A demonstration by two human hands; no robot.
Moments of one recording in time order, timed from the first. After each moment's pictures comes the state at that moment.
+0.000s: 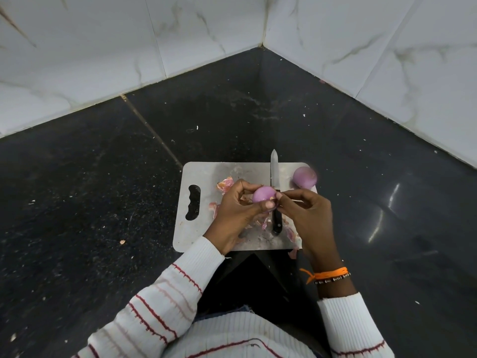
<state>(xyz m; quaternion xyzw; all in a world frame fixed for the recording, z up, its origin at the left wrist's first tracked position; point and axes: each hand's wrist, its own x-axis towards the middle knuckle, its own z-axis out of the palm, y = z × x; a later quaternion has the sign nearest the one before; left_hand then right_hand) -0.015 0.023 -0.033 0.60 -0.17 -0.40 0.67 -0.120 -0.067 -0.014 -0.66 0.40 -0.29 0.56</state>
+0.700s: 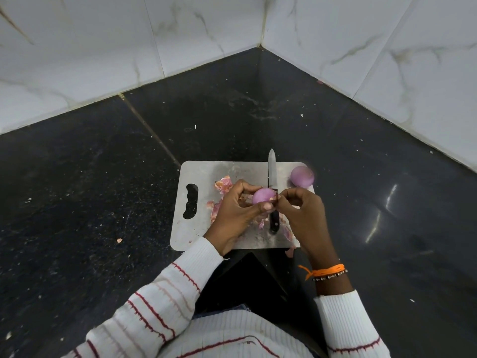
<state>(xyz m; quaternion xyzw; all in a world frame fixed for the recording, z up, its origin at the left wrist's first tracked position) -0.018 0.023 -0.038 0.60 -0.21 -0.38 0.67 -0.119 -0.073 -0.016 -0.76 0.38 -0.24 0.47</state>
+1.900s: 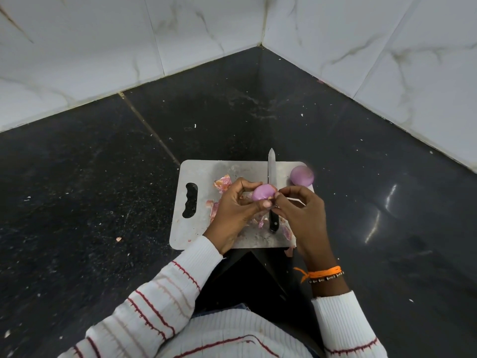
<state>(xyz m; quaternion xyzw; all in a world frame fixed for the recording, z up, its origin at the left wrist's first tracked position) -0.019 0.021 -0.036 0.61 -0.20 -0.37 0.67 -0.119 -0.065 -0.015 -0.66 0.41 -0.28 0.56</state>
